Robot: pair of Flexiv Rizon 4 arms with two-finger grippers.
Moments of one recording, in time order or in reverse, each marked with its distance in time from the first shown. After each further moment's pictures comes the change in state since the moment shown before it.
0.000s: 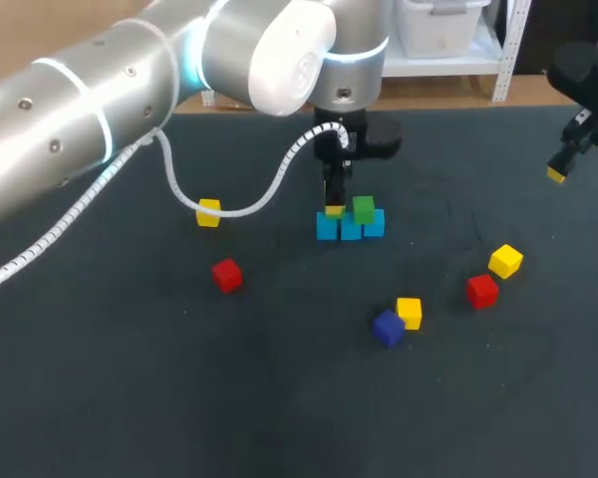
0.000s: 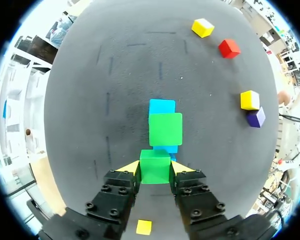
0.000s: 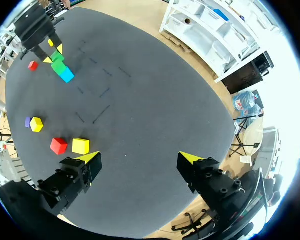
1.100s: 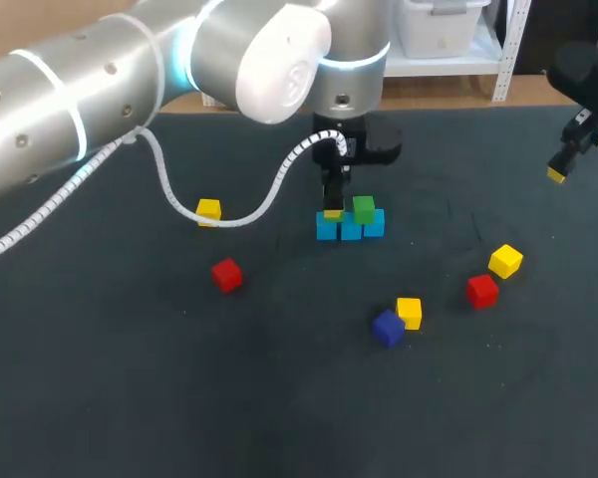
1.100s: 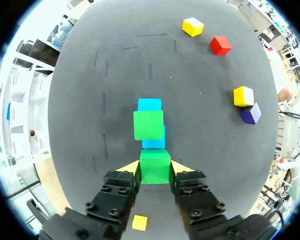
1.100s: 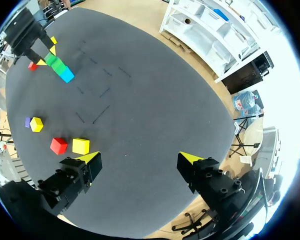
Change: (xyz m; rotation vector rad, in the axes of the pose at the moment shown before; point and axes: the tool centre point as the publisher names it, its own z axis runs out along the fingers) left arm 0.003 -0.014 -0.009 -0.042 0.005 0.015; right arm 0.000 0.000 0.000 0.000 0.000 0.000
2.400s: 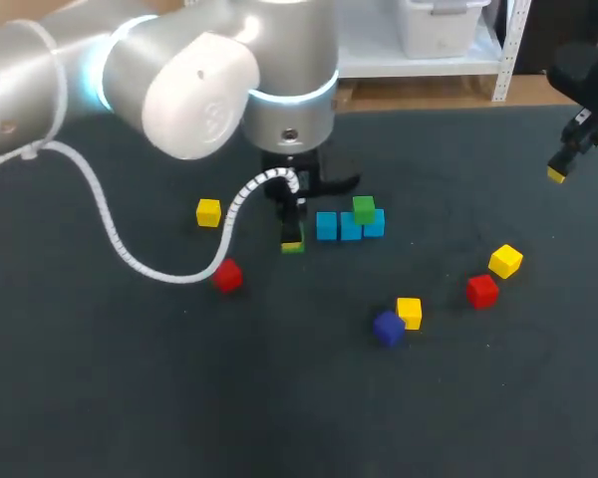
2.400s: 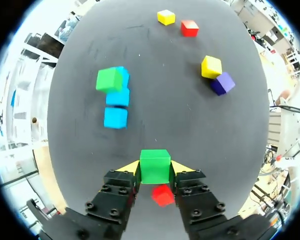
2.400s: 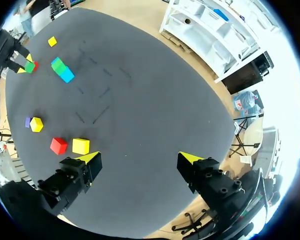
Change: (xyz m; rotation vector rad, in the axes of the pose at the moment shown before) left arm 0.055 -0.070 -0.020 -0.036 -0.004 -0.053; right arm 0.000 0.000 0.000 0.000 0.000 0.000
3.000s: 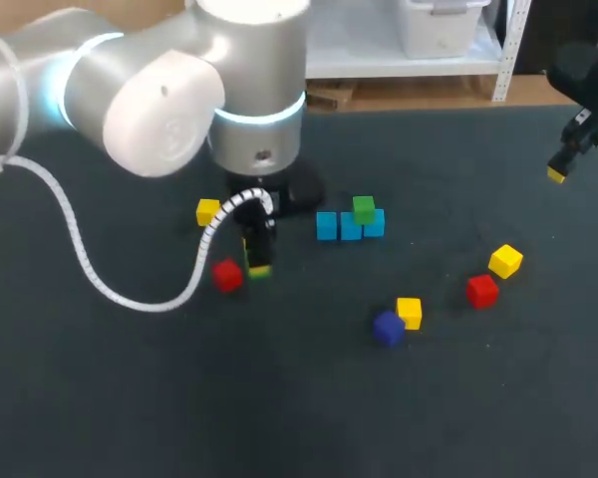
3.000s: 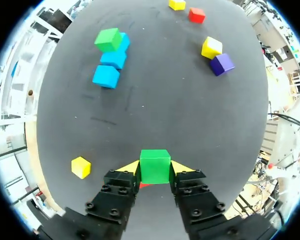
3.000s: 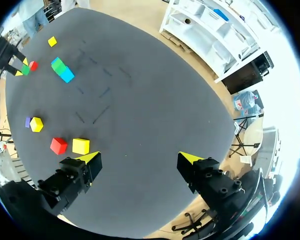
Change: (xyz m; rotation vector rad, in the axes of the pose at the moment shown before) left arm 0.052 -0.031 0.011 0.062 0.039 -0.176; right arm 0.000 0.000 0.000 0.000 0.000 0.000
